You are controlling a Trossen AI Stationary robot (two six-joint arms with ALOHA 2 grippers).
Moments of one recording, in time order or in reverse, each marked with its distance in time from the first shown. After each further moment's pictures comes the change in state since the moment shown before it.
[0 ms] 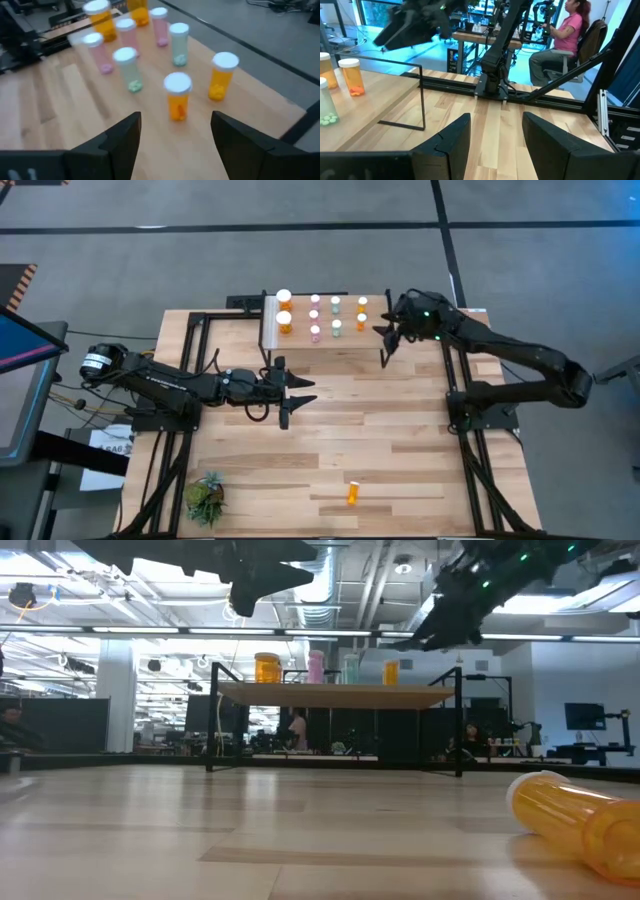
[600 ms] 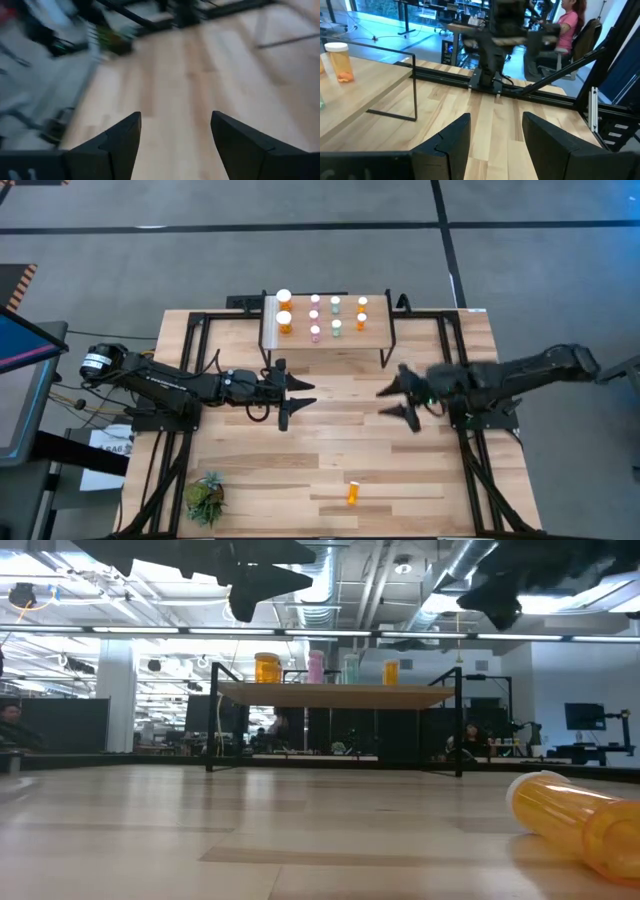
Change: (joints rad) left arm 0.000 0.000 0.000 -0.032 0.027 -0.056; right arm 0.709 -0.239 -0.219 0.028 0.053 0.205
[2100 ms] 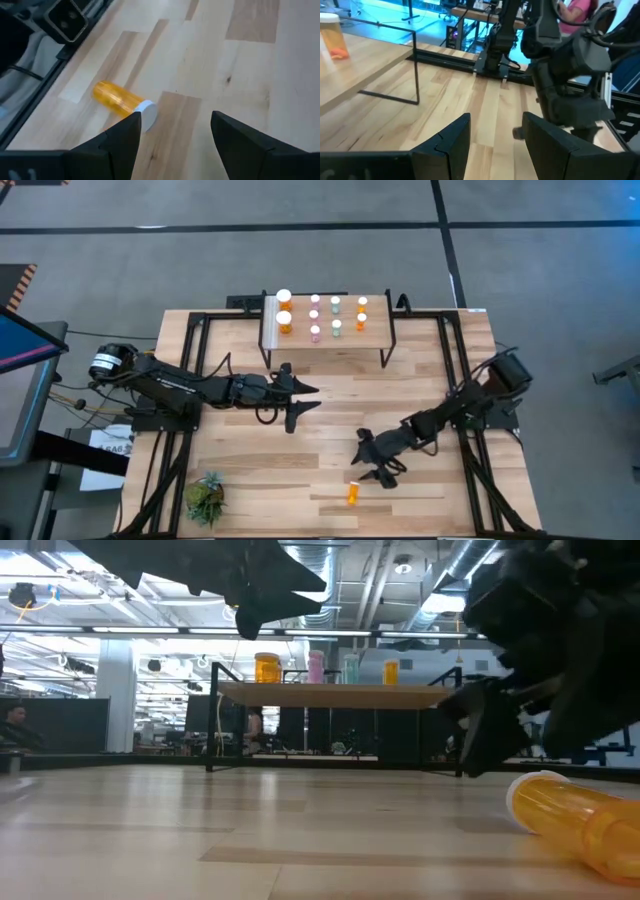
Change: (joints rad) left arm 0.001 0.093 0.015 0.002 -0.014 -0.019; right arm 0.314 0.878 -0.023 0.717 -0.102 -0.049
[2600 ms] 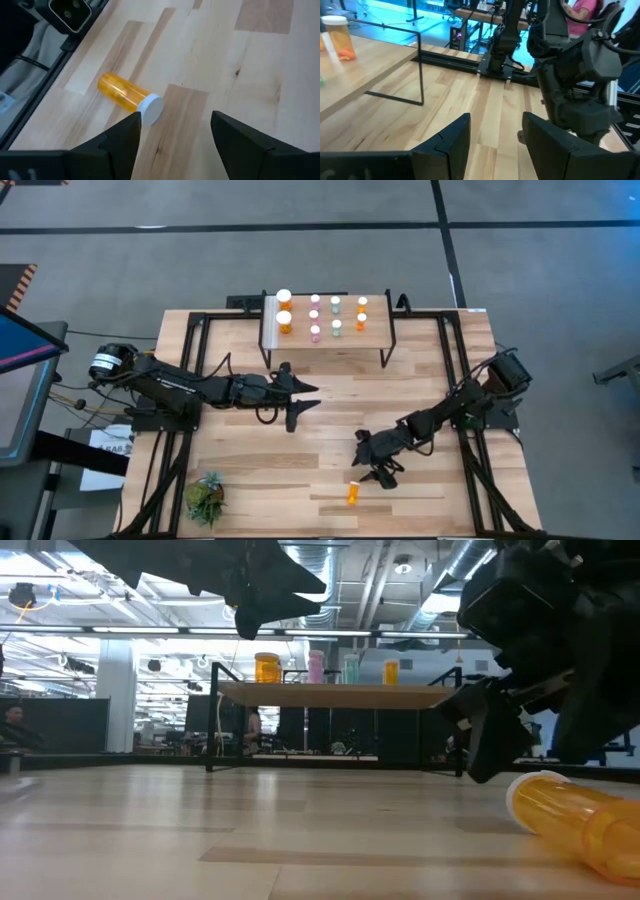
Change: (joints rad) left arm 0.000 0.000 0.000 0.000 -0.020 0.004; right arm -0.010 0.005 0.059 -0.131 -0.067 -0.011
